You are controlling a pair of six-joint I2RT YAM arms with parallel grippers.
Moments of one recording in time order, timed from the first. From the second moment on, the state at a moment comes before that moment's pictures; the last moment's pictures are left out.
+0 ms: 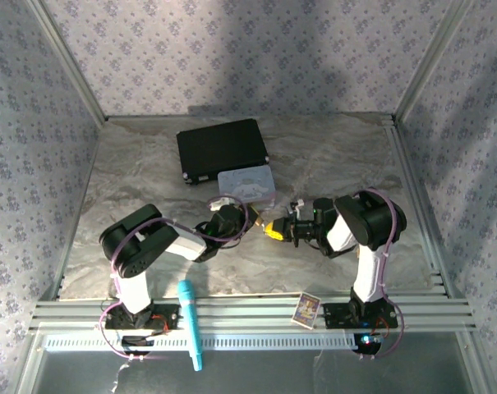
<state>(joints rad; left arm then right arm) -0.89 1.81 0.60 0.77 -0.13 -1.40 0.36 1.96 0.40 1.16 -1.03 1.35</state>
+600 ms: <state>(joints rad) -0.88 1.82 0.58 0.85 -0.12 -1.44 0.30 2.03 0.44 1.21 -1.15 1.27</state>
